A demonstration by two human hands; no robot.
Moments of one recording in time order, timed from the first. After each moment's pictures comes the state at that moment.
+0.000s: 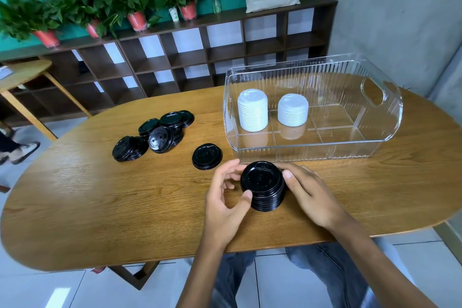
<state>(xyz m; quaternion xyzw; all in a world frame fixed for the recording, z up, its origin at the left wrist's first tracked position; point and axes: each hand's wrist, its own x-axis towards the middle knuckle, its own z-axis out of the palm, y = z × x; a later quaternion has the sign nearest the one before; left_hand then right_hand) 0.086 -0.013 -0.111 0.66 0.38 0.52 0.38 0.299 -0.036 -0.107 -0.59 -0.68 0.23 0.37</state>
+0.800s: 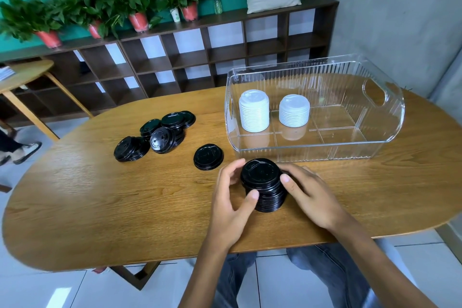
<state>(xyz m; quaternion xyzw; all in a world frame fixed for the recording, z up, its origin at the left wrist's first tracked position) 0.089 -0.014 -0.112 0.69 0.39 0.50 0.35 0.300 -0.034 -0.111 -0.59 -0.69 0.22 0.36</state>
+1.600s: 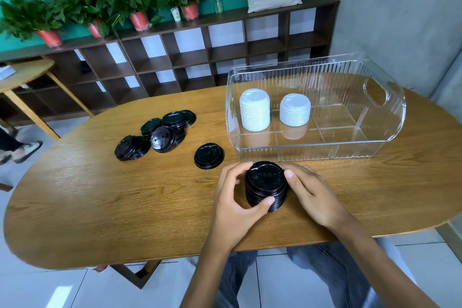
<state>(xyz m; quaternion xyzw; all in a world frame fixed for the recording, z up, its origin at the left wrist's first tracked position) 0.093 -0.013 -0.110 0.74 0.38 0.50 0.26 0.300 -0.033 -0.112 -0.58 -0.69 0.22 0.37</state>
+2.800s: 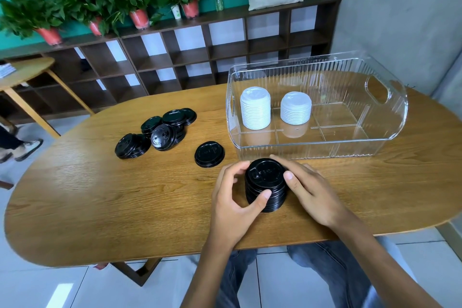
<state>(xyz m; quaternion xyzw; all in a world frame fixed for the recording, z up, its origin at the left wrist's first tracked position) 0.093 -0.014 -0.113 0.72 0.39 0.51 0.25 0.299 -0.037 -0.106 -0.58 -0.69 0.24 0.36</state>
